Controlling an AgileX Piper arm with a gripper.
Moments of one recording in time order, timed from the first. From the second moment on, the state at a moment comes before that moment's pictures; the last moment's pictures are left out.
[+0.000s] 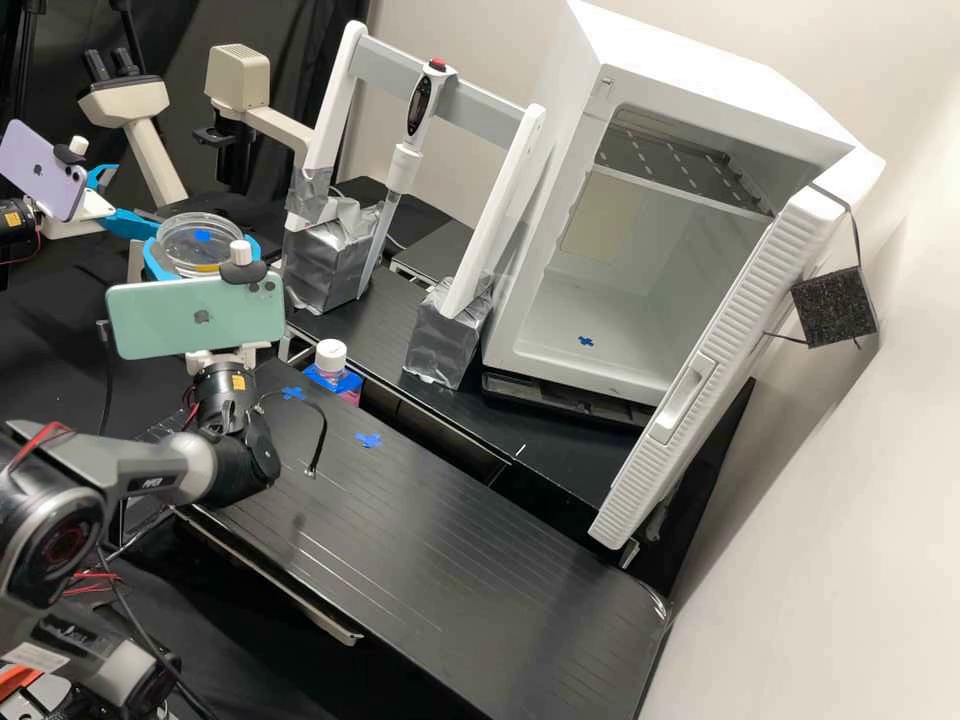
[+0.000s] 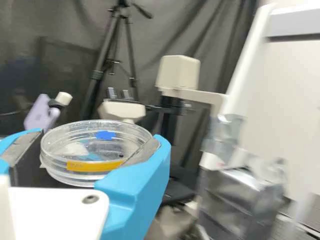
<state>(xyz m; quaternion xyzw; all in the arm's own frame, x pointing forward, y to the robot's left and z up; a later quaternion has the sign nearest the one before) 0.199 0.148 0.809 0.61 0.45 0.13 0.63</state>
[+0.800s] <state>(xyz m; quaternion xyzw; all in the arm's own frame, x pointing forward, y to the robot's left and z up) 0.261 0.194 0.793 0.59 0.47 0.11 0.65</state>
